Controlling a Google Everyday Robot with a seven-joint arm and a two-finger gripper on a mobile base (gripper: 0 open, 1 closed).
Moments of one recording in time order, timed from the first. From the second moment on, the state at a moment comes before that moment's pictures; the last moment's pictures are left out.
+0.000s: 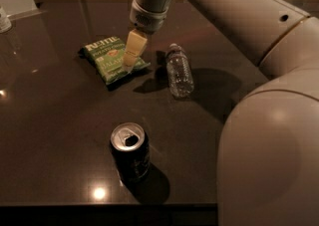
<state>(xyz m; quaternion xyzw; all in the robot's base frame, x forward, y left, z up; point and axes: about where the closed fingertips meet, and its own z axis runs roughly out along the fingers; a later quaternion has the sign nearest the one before) 0.663 0.043 0.880 -0.58 0.80 0.06 0.16</state>
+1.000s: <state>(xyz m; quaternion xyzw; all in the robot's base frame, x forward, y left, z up) 0.677 0.082 0.849 -0.58 0.79 0.09 0.15</state>
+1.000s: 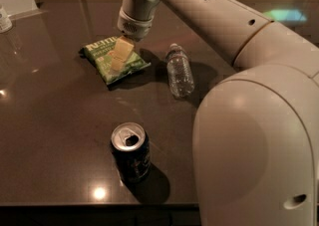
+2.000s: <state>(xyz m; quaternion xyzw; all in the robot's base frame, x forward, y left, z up) 0.657 0.083 0.842 -0.59 0.79 0.09 0.12</state>
